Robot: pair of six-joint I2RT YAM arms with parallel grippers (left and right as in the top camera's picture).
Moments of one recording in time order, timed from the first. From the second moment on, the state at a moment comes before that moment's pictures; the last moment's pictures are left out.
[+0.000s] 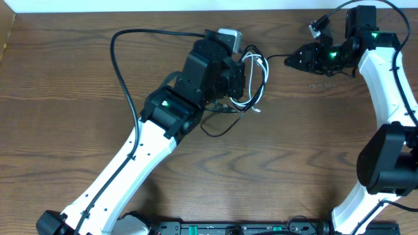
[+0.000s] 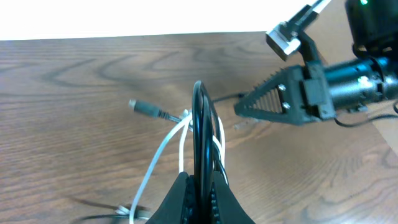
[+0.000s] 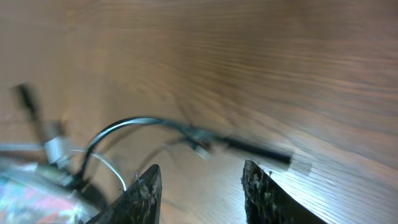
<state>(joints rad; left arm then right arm) -0.60 1.45 1.40 -0.50 0.08 -0.38 -0.05 1.93 1.69 -0.96 -0.80 0.02</state>
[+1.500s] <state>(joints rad) -0.24 1.45 1.40 -0.70 0.18 -0.48 0.21 1.82 1.69 -1.22 -1.21 -0.47</state>
